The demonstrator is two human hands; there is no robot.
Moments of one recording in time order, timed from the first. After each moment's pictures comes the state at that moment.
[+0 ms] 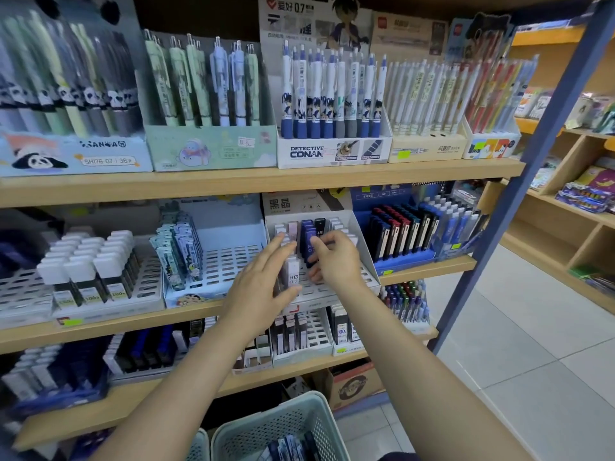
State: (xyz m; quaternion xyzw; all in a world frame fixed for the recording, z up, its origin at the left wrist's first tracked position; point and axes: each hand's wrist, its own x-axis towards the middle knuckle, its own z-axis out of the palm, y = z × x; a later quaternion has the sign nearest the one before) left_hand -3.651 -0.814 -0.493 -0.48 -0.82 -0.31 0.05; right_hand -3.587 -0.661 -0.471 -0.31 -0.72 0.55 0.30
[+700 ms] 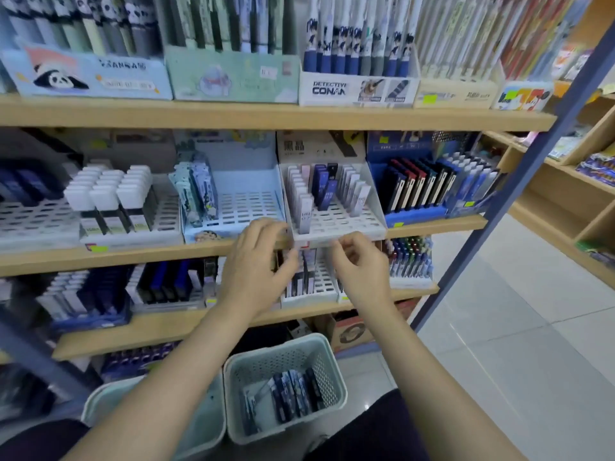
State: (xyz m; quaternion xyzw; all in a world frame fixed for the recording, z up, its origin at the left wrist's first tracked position) left_hand -3.615 -0.856 -0.523 -0.44 -0.80 -0.37 0.19; right_hand -3.499 -0.712 -0.519 -0.25 -0.80 0.40 0.36
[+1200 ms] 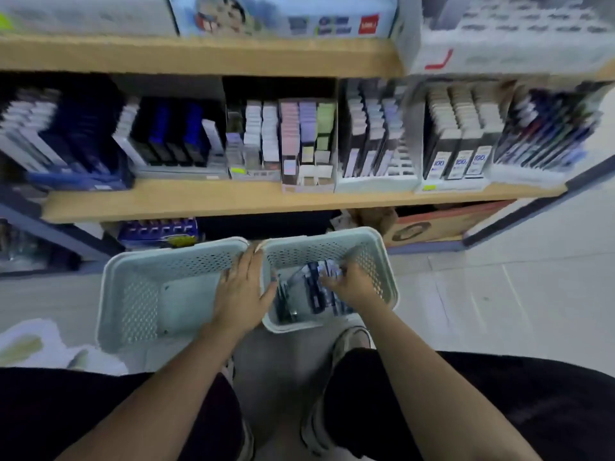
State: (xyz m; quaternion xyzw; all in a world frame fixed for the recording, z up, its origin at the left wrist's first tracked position) left_hand -3.621 -0.970 -0.842 -0.30 -0.93 -0.15 -0.16; right_hand -3.524 -0.753 -0.879 -0.39 -0.81 0.42 -0.13
